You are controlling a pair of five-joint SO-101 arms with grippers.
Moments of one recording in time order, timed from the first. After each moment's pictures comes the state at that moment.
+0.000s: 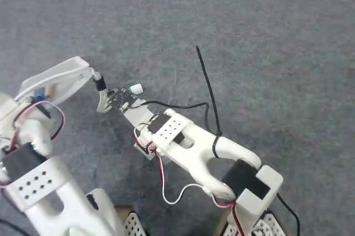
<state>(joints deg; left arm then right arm) -42.5 -54.3 45.2 61.3 14.0 -53.0 11.0 25.1 47.1 1.5</state>
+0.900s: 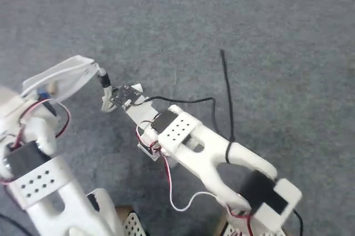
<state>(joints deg) -39.0 -54.3 45.2 61.3 14.0 -52.7 -1.0 25.0 59.8 1.4</state>
